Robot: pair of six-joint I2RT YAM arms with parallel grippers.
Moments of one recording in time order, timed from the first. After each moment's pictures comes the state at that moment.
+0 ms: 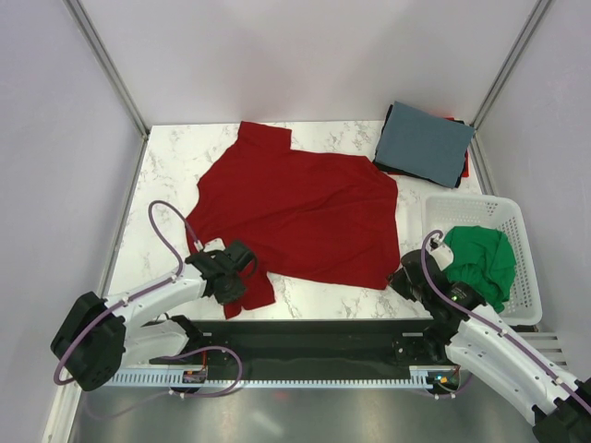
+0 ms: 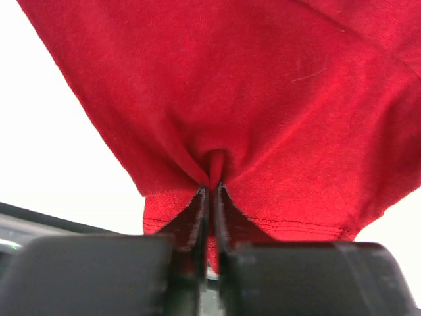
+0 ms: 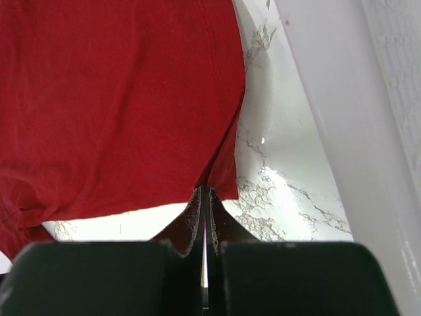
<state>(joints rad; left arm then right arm) -0.69 1.12 0.53 -0.77 -0.28 -1.13 0.58 0.60 0.36 -0.63 0.29 1.16</state>
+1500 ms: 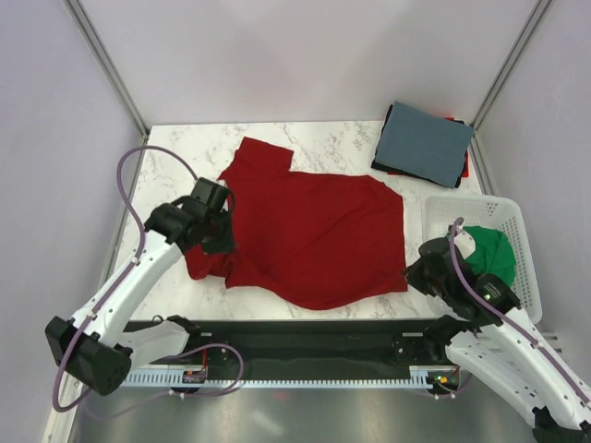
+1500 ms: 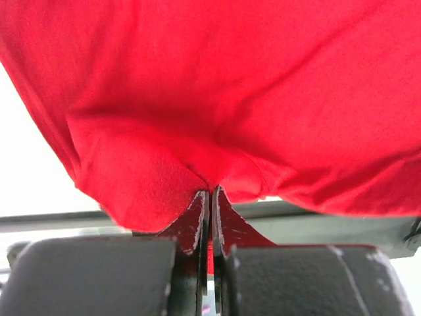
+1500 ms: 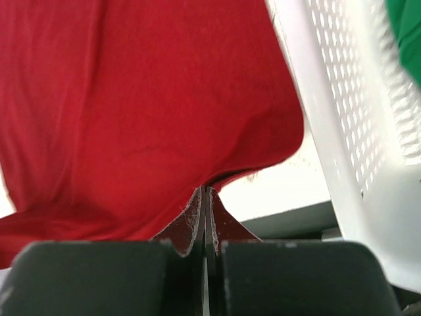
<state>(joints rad) -0.53 1.09 1.08 -1.09 -0.10 -0.60 0.58 0.53 0.70 -1.03 0.28 1.11</state>
